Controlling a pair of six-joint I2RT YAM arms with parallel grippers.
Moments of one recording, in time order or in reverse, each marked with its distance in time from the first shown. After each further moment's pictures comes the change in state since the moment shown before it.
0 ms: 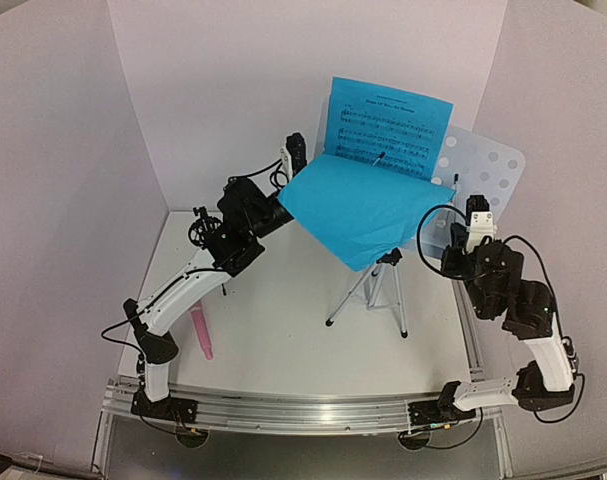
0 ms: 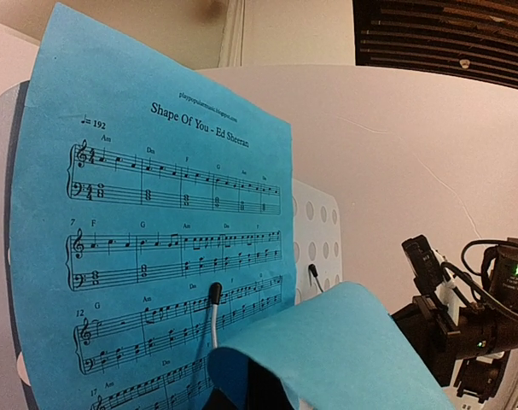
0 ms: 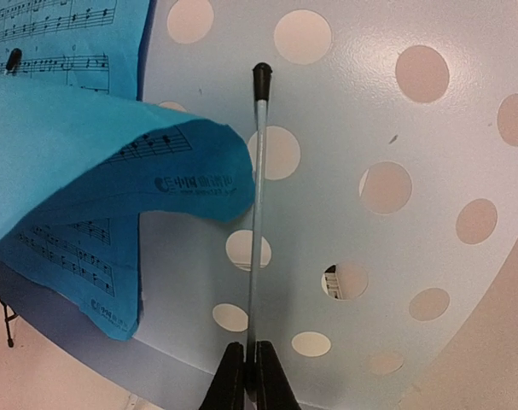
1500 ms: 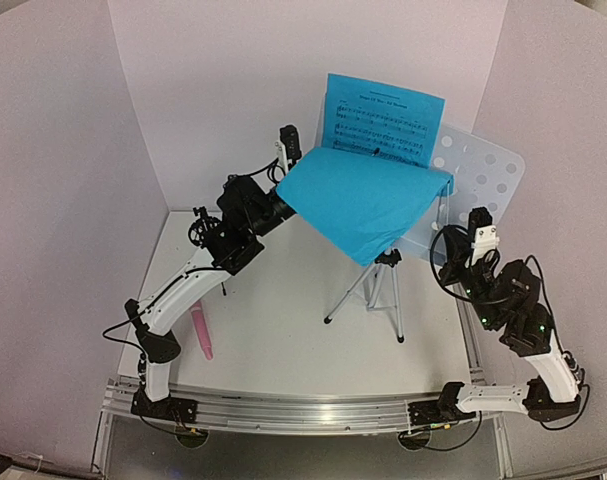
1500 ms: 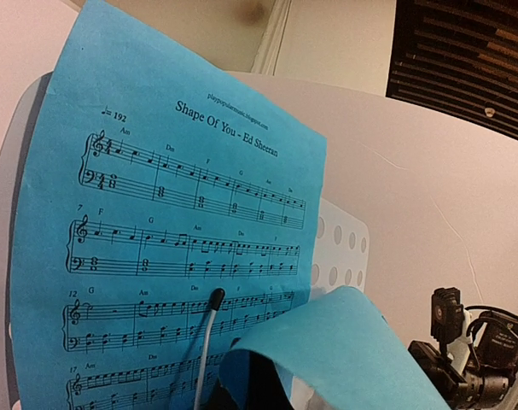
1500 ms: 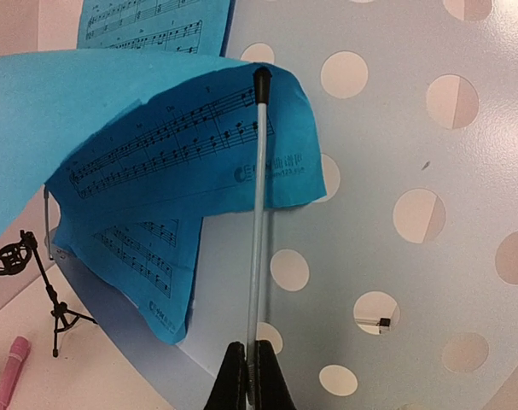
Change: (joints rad) left arm 0.000 0.021 0.058 -0.048 -0.088 -0.164; right arm -0.005 -0.201 -0.313 0.420 -0.224 -0.221
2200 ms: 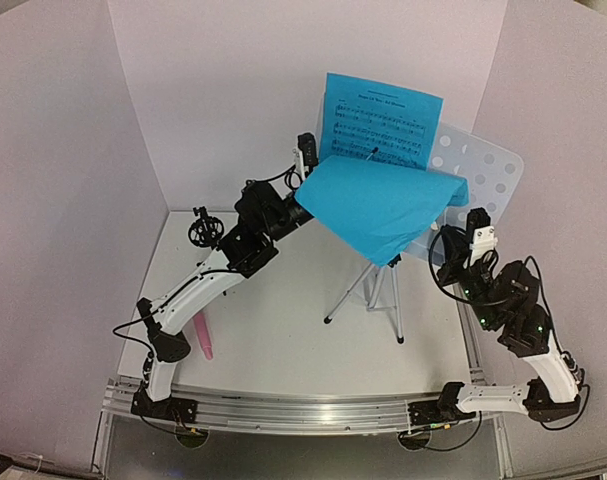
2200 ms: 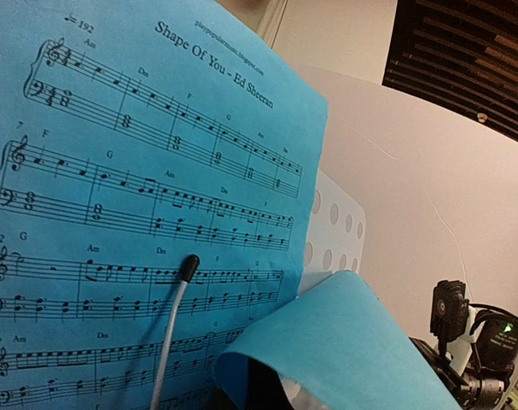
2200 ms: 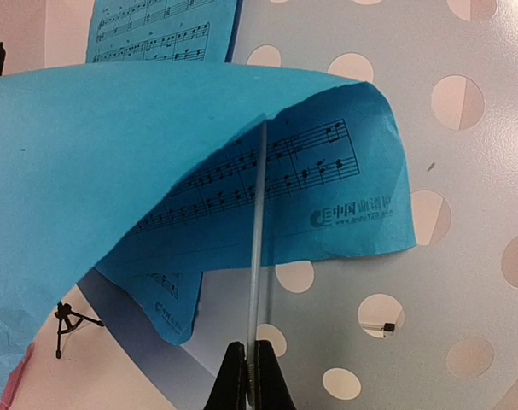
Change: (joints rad) left arm -0.026 0.079 0.053 0.012 0.006 -0.062; right arm 0.000 -0.004 -0.021 0.033 -0.019 -0.016
